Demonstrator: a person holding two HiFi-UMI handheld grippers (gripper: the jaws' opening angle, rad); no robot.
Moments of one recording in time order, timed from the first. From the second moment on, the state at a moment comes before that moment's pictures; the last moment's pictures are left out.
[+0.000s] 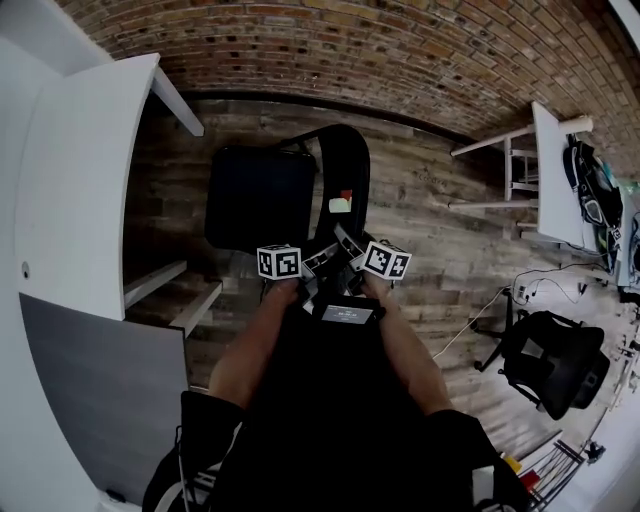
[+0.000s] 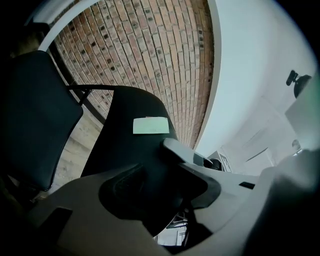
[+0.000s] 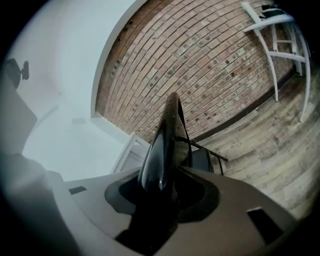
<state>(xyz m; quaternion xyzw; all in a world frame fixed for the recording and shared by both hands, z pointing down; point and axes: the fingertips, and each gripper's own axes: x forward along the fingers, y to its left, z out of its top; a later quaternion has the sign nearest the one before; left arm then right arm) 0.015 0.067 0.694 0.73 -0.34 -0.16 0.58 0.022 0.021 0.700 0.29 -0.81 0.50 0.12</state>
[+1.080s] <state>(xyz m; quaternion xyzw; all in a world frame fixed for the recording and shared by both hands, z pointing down) 0.024 0.115 0.603 0.72 -0.44 -0.19 0.50 0.037 0.035 0.658 0.18 -0.77 0.60 0.11</state>
